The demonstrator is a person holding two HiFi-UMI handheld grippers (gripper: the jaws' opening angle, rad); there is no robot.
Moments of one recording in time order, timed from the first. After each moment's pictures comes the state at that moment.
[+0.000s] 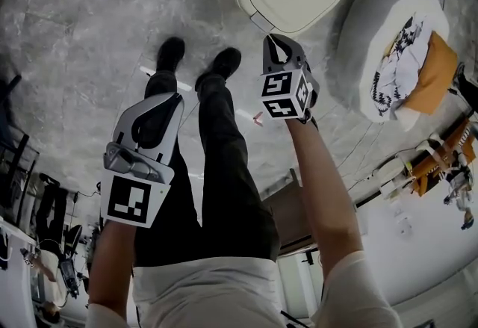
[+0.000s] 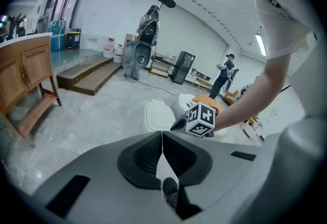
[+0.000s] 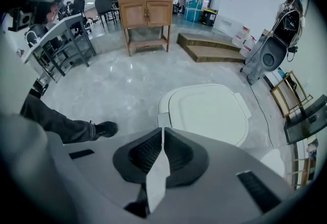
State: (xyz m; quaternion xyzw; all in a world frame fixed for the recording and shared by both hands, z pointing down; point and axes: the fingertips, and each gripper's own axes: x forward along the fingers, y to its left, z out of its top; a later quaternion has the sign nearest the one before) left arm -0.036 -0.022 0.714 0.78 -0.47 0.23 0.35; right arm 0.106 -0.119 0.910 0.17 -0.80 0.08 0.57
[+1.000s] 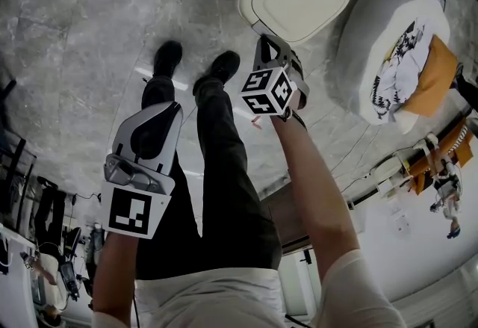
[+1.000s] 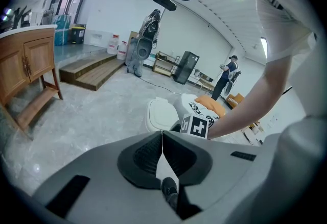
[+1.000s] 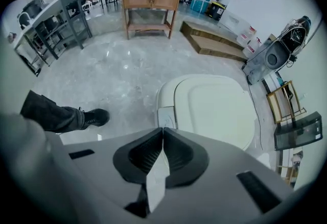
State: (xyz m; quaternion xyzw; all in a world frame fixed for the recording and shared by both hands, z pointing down) left arm -0.043 -0.026 0.736 0.77 -0.48 0.22 0.37; right arm 0.100 -0.118 0.958 0.17 -0.76 0.04 0.63
